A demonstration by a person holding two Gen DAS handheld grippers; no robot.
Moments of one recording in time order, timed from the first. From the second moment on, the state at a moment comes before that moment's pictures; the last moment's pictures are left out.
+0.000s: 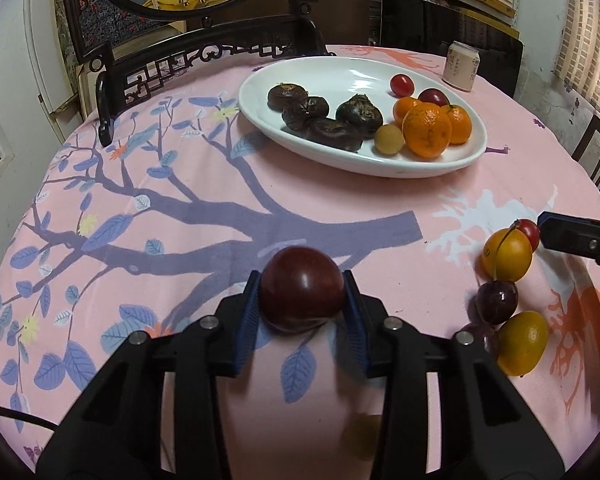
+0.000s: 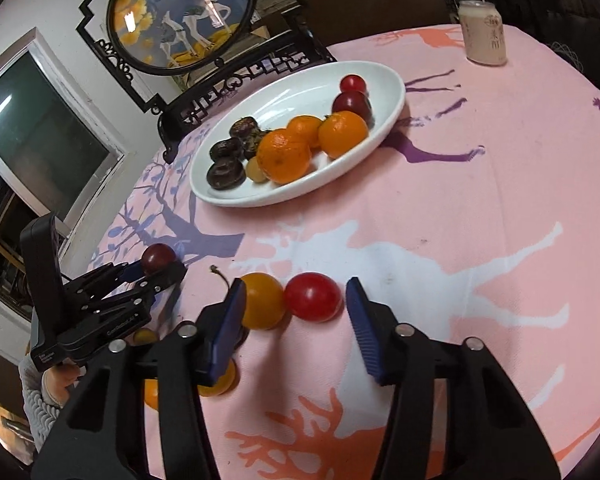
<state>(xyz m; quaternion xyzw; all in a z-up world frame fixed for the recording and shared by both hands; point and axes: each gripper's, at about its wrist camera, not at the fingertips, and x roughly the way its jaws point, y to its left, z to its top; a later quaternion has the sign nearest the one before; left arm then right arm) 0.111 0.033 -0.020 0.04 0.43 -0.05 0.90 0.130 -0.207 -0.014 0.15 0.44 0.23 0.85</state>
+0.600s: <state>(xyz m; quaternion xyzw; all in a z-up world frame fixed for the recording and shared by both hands) 0.112 0.030 -0.022 0.04 0.43 -0.05 0.90 0.135 -0.208 -0.029 0.19 0.47 0.26 0.82</state>
